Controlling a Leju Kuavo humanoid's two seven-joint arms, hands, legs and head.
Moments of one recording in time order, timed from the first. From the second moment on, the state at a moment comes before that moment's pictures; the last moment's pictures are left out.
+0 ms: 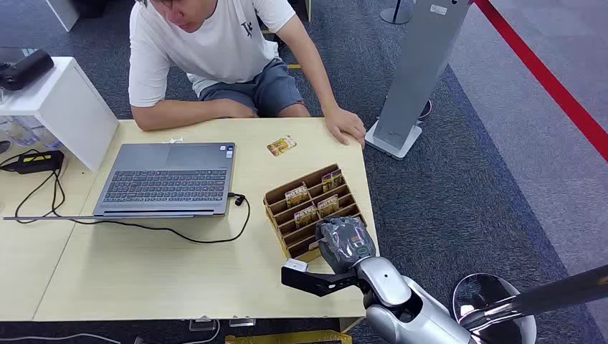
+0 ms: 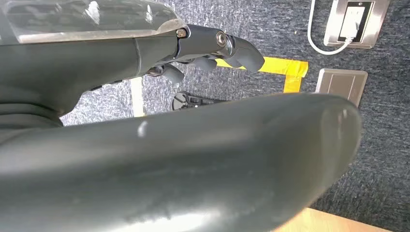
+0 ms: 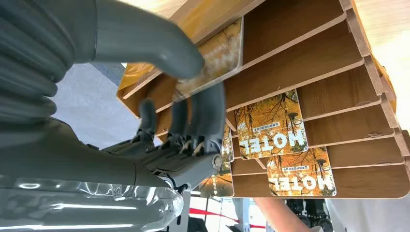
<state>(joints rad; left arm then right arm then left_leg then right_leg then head) -0.10 0.14 -0.99 -0.21 1.32 0.01 -0.23 -0.34 -0.24 0.79 -1.47 1.04 -0.05 0.46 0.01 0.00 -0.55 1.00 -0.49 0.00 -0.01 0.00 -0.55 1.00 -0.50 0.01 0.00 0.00</state>
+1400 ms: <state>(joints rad) -0.09 0.15 -0.99 -0.21 1.32 -0.02 -0.25 -0.42 -0.32 0.74 -1.73 0.82 -0.02 0.34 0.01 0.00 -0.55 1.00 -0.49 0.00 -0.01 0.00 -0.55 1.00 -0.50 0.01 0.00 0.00</state>
